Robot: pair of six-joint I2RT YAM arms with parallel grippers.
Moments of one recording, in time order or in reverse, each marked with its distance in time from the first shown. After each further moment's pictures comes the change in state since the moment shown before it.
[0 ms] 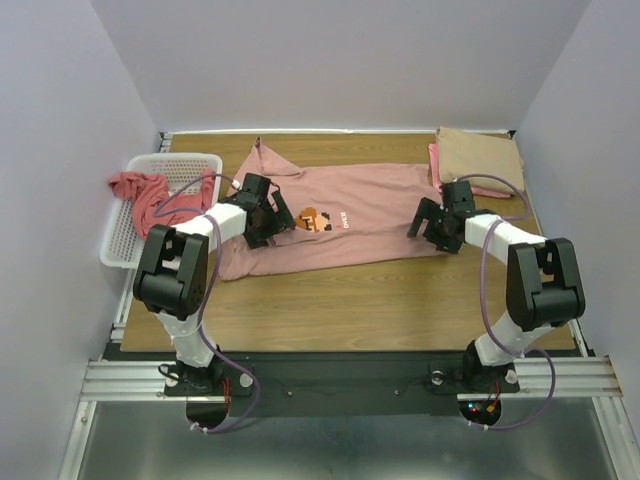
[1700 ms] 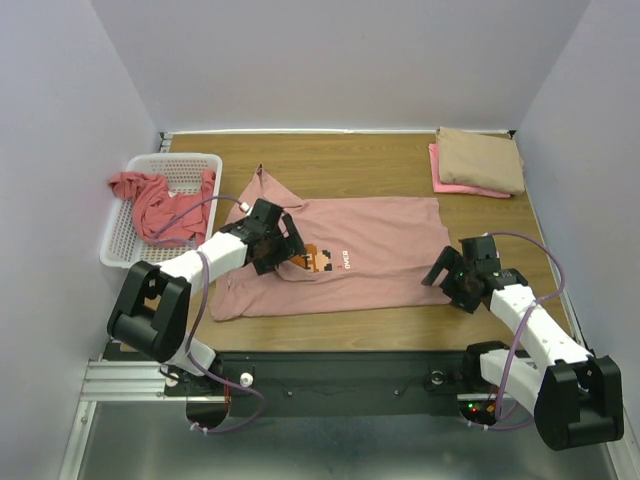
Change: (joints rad) left arm -0.166 -0.322 -0.294 -0.003 -0.026 -0.126; right arm 0.010 -0.673 -0.454 -0.255 0.006 0.229
